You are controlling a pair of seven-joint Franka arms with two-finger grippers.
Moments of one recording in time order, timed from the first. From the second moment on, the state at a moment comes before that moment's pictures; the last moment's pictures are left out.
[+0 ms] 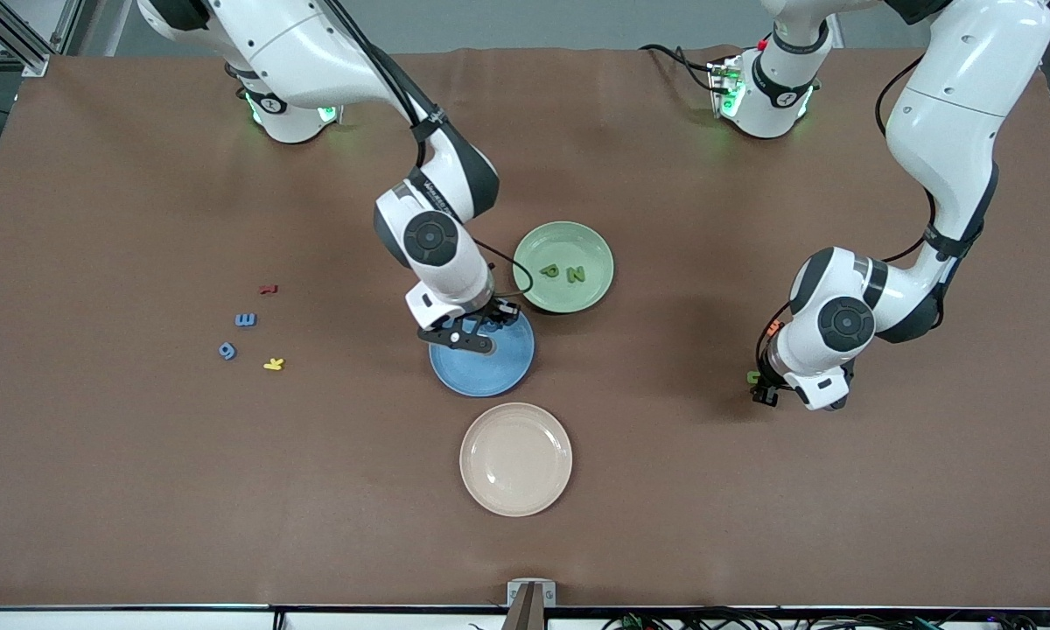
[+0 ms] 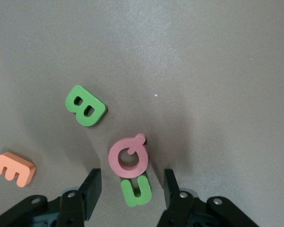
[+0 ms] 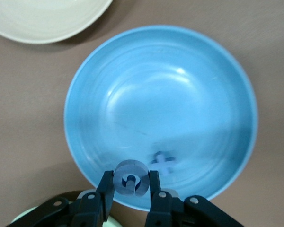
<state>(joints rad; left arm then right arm) 0.16 0.64 -0.36 -1.88 0.40 2.42 -1.66 0.64 0.64 0.07 -1.65 0.12 2.34 0.86</state>
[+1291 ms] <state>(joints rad) 0.15 0.62 -0.64 -1.93 0.40 2.41 -1.77 0.63 0.62 0.02 -1.51 0.11 2.12 0.85</state>
